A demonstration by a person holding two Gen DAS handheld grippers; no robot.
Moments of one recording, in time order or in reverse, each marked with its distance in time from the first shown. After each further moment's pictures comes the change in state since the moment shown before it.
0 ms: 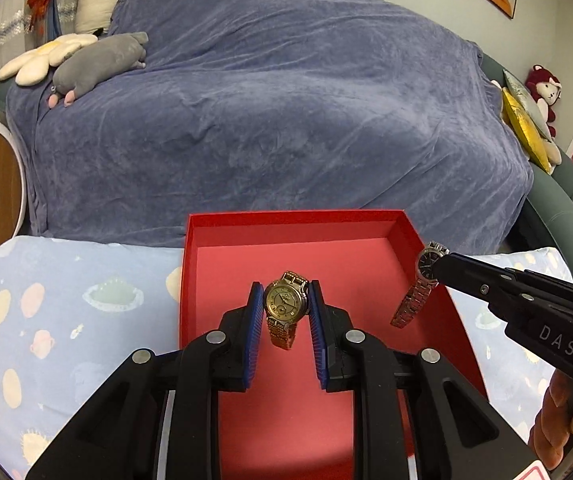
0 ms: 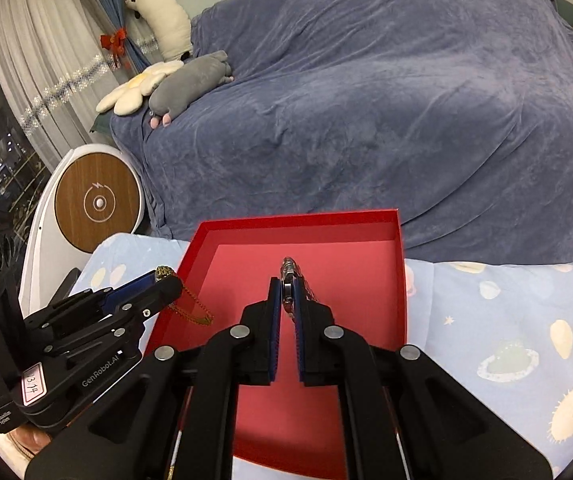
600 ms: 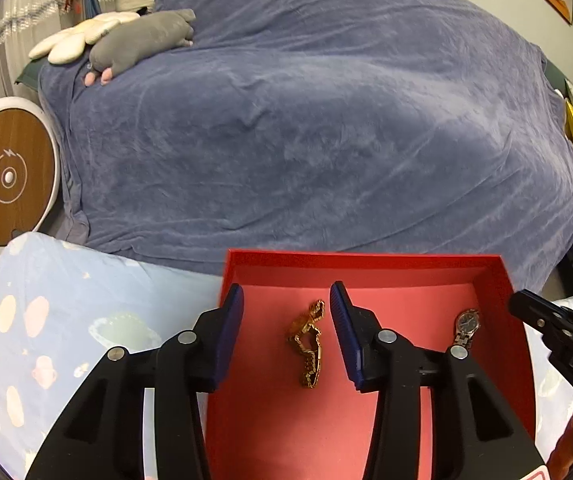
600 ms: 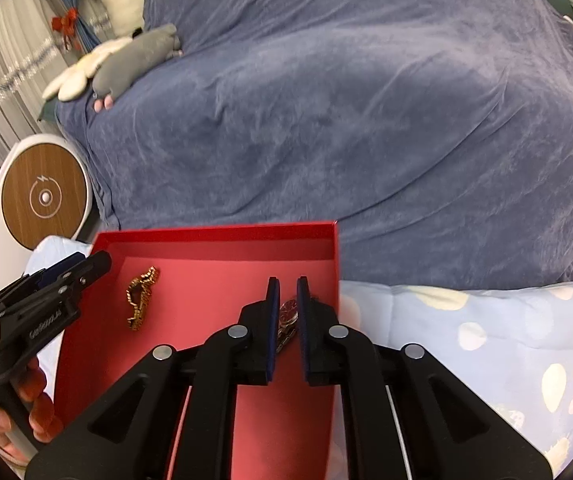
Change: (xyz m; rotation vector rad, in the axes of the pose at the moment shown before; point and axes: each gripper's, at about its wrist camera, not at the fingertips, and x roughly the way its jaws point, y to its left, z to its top) left arm 0.059 0.026 0.034 -0.084 0.021 0.185; right arm 0.043 -0.049 0.010 0.026 0.013 -0.135
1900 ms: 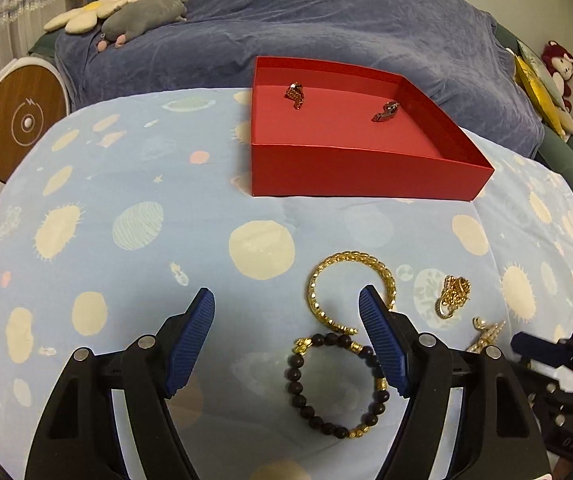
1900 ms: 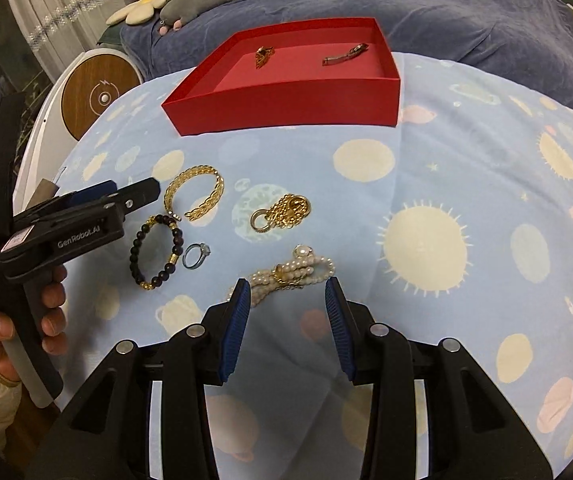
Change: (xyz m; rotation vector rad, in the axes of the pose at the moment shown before) left arm -0.135 0.030 -0.236 0.046 0.074 -0.102; right arm -0.149 0.066 -0.270 -0.059 0.180 0.091
